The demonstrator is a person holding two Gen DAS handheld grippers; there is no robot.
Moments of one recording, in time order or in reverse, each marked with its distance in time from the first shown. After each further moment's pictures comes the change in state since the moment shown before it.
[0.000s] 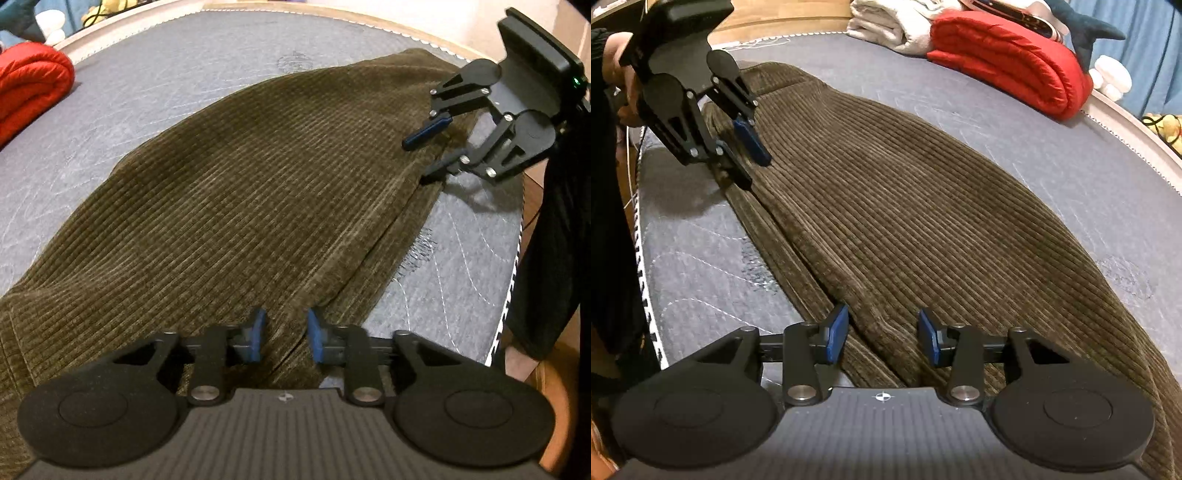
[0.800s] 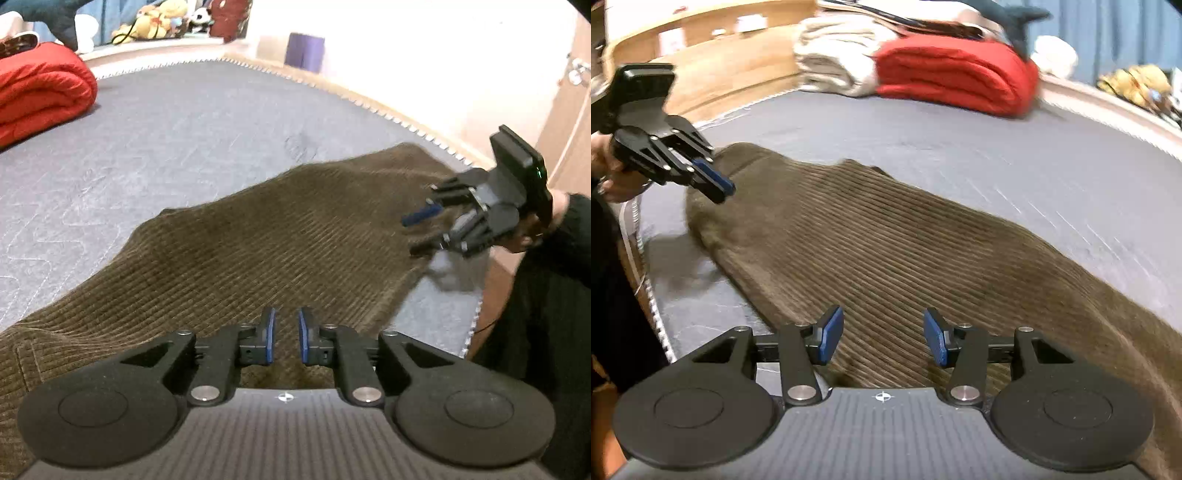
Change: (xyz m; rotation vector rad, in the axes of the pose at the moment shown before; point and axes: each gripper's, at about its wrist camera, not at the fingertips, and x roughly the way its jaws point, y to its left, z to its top) left arm -0.053 0.030 0.007 -0.180 -0.187 -0.092; right arm -0.030 -0.045 -0.011 0.259 -0.065 -0.014
